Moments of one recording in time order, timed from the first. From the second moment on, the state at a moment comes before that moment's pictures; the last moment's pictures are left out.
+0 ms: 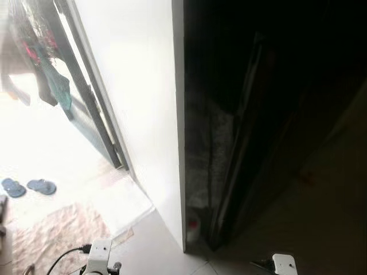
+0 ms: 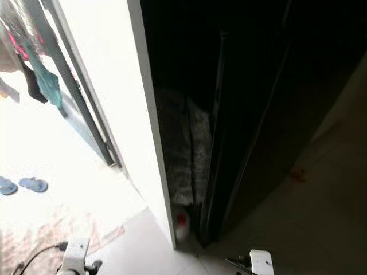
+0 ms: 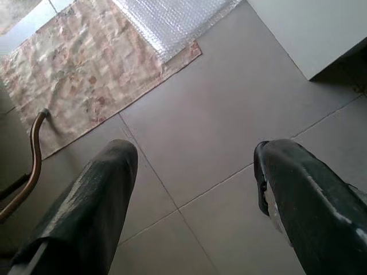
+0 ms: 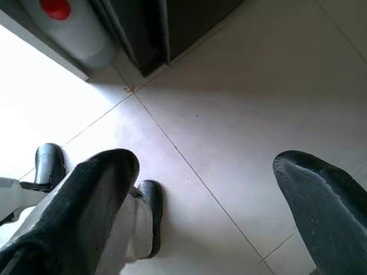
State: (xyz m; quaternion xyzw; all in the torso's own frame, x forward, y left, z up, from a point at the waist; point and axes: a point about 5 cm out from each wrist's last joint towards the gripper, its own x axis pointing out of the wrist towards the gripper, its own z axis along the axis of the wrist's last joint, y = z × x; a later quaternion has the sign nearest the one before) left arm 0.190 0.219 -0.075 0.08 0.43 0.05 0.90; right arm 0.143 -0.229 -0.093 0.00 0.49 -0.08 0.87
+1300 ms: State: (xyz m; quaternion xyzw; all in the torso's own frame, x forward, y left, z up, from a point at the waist) left arm 0.188 0.214 -0.076 0.06 0.43 0.05 0.90; right arm 0.132 -0.219 -0.100 0.01 0.53 -0.08 0.85
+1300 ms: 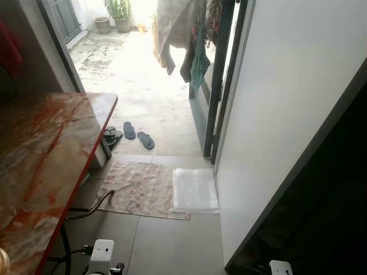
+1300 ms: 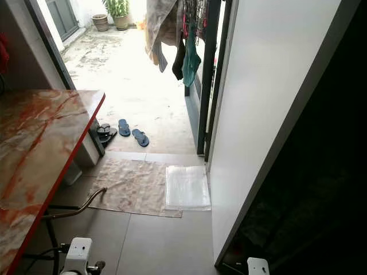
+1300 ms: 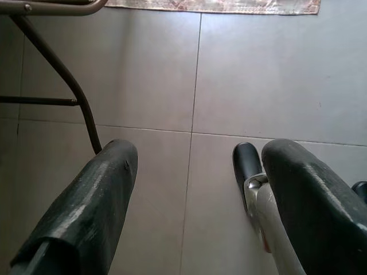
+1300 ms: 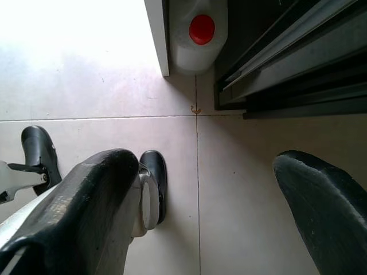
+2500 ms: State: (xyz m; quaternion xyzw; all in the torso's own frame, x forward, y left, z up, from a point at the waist) left arm 0.192 0.214 -0.074 0.06 0.42 0.05 0.90; right arm 0.129 -0.220 -0.101 0.01 0.53 -0.08 0.84
